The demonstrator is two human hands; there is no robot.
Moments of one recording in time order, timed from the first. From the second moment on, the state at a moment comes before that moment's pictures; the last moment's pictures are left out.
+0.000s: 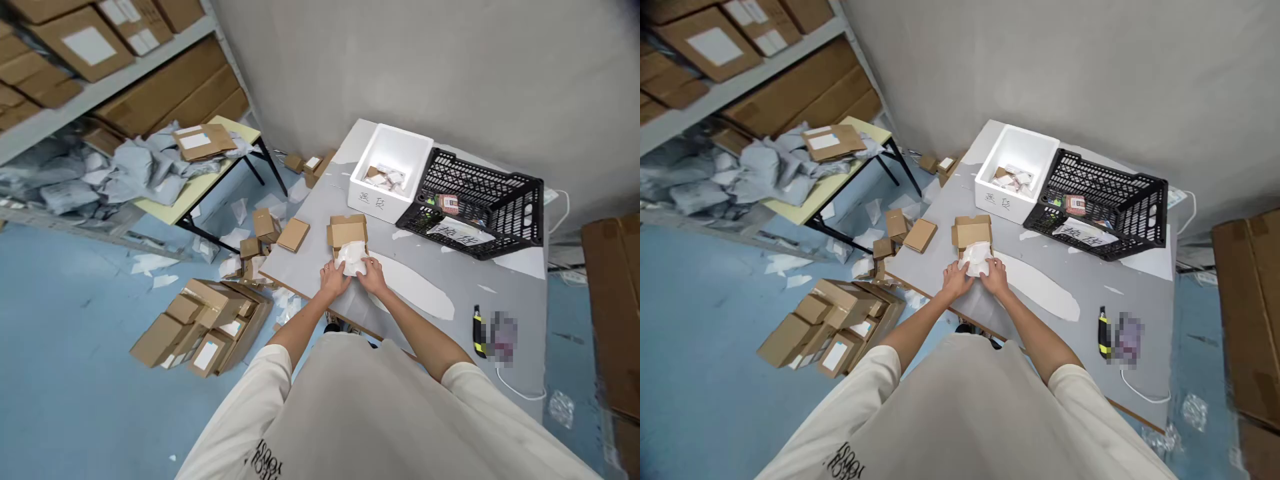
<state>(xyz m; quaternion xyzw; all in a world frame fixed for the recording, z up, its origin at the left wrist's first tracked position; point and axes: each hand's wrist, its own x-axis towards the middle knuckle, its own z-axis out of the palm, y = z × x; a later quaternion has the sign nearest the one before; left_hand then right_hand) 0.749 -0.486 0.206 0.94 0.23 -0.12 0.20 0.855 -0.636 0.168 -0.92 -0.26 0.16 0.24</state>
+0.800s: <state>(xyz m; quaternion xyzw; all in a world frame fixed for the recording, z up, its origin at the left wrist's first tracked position) 0.561 -0.240 0.225 0.87 0.45 -0.03 0.20 0.730 -0.314 0.204 -0.84 -0.49 0.15 0.18</state>
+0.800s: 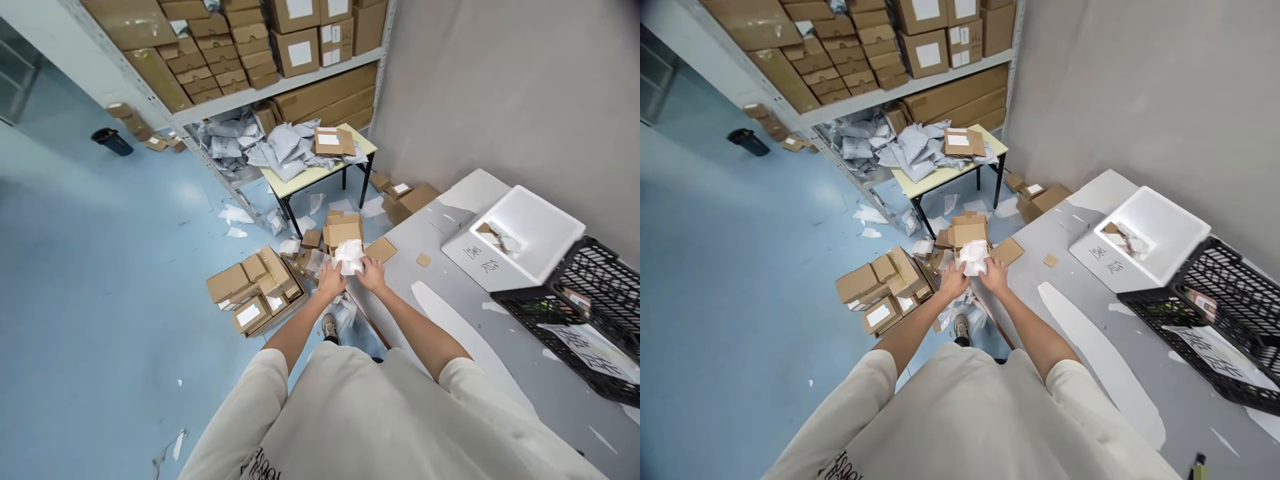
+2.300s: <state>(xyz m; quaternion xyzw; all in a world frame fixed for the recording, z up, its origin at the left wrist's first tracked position) 0.704 -0.238 0.145 0.86 0.35 -0.08 0.36 0.905 -0.318 0.133 -0.86 -0.38 0.27 0.20</state>
